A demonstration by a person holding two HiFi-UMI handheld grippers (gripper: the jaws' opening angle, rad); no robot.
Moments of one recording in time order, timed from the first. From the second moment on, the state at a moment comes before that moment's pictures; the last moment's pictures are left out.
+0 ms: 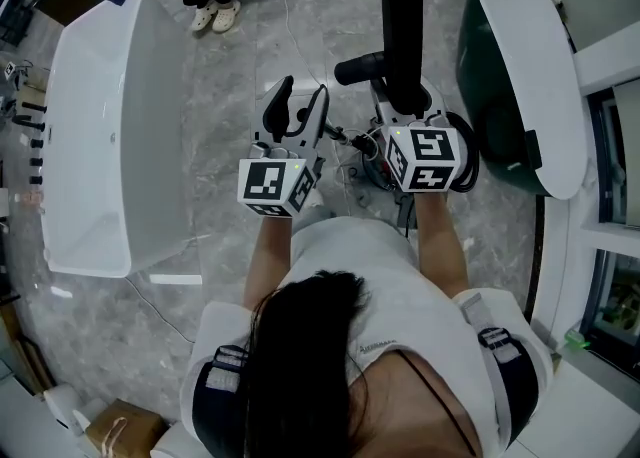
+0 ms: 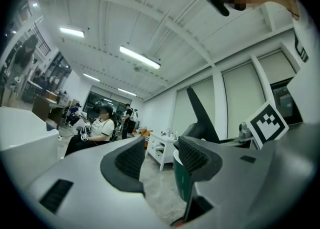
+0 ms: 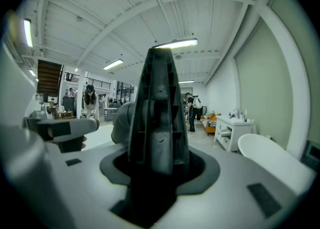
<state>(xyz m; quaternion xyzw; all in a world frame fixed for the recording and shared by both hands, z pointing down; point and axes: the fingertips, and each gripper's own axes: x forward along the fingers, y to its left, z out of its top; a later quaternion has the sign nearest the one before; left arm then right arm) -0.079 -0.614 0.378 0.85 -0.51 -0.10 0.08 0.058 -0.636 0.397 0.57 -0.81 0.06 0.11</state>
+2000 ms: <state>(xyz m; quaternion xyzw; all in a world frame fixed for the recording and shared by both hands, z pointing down) -0.055 -0.614 0.408 0.81 -0.57 0.02 0.12 0.050 -0.622 0.430 0.57 -0.81 0.05 0.15</state>
